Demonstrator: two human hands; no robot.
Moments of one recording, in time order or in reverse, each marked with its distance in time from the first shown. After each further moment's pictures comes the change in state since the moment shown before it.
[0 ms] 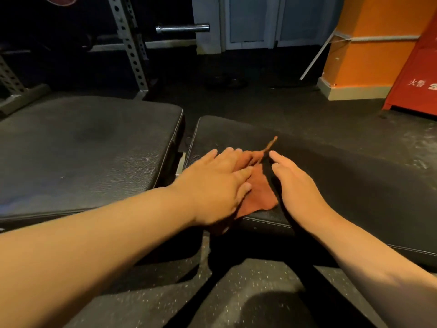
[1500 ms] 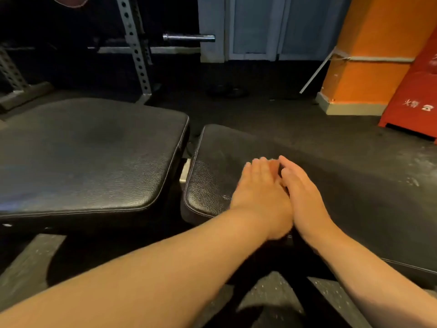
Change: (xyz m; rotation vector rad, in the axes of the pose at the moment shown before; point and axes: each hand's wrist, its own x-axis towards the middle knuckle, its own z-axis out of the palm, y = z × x) left_hand 0.043 0.076 0.008 -0.148 -0.023 -0.196; right_hand -0.014 -0.011 -0.004 0.370 0.140 -0.041
